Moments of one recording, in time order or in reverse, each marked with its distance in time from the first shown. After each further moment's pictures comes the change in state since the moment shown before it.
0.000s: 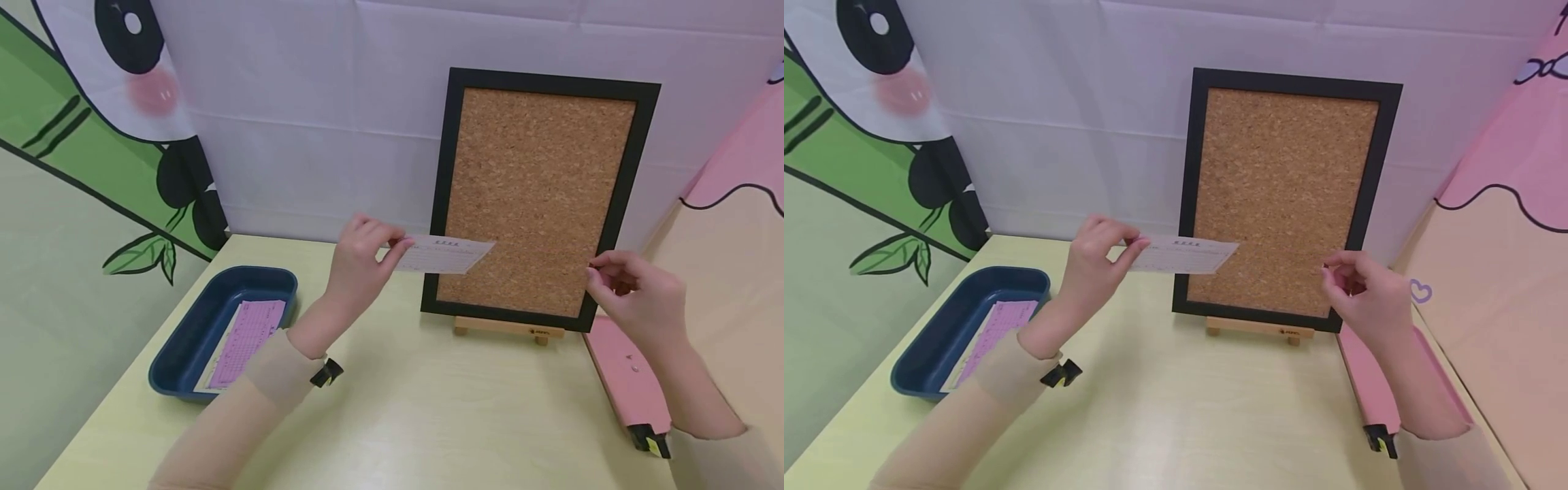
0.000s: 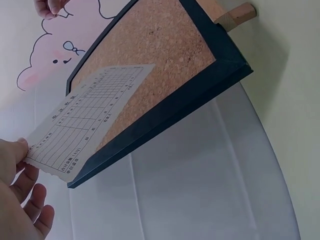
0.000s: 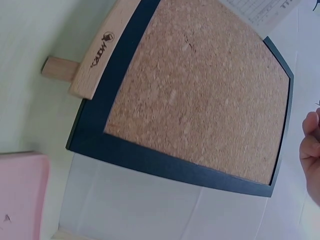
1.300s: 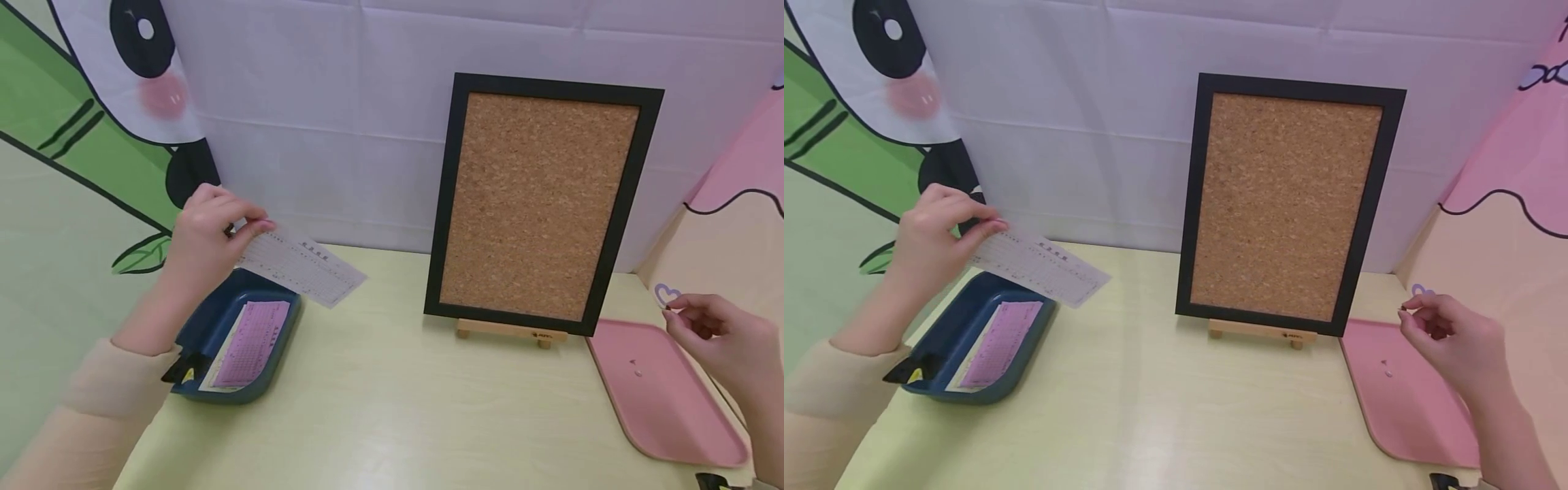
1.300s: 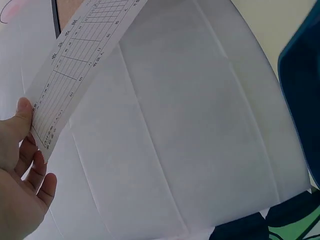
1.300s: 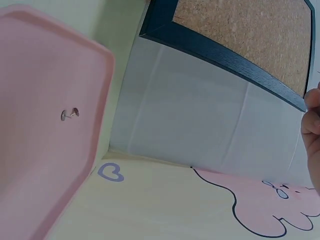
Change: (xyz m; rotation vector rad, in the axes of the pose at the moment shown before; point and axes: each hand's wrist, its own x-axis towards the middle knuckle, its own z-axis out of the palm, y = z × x) left_hand -0.007 -0.073 -0.152 0.196 -0.032 0.013; right_hand -0.051 0.049 -0.067 -0.047 -0.094 0.158
